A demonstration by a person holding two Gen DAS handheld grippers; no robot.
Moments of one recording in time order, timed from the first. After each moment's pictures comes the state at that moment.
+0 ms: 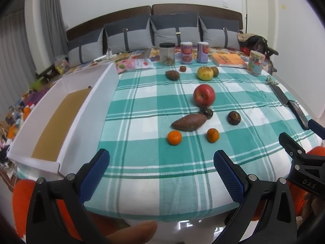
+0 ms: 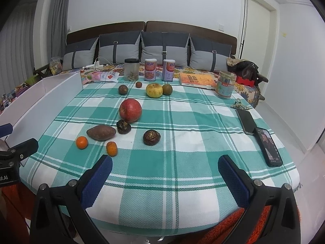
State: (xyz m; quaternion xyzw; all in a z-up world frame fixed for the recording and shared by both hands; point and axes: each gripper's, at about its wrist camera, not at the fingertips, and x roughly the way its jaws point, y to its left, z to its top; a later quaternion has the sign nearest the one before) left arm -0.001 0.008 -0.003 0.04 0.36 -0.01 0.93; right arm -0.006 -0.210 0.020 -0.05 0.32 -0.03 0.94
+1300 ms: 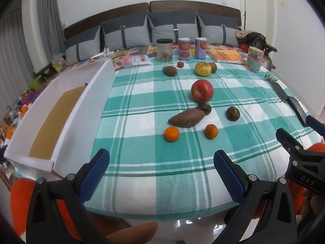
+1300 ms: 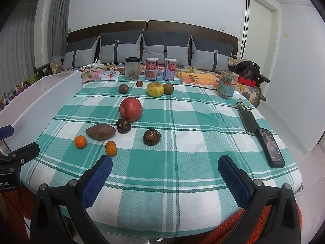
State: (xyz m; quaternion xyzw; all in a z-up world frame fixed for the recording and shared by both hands) left arm -0.001 0.002 -0.011 0.05 0.37 -0.02 0.93; right arm 0.001 -0.211 0.011 -0.05 0.32 -0.03 0.94
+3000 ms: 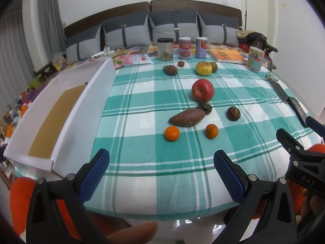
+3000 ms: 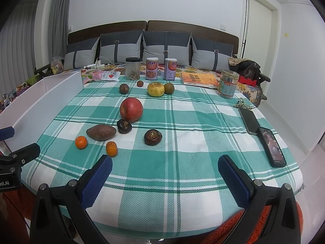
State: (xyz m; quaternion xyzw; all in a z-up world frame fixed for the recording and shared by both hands) left arm -0.001 0.005 -0.014 0.04 0.37 -0.02 0.93; right arm 0.000 -0.210 0.012 -0.05 0.32 -0.03 0.94
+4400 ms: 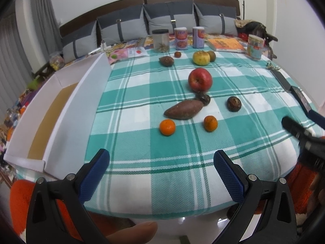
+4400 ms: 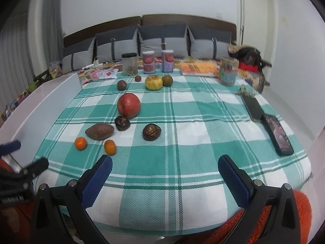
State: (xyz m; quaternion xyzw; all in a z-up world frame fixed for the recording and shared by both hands) left arm 0.012 -0.009 -0.030 0.07 0.40 -0.01 0.91; right arm 0.015 -0.233 0.008 0.01 0.36 -0.02 0.93
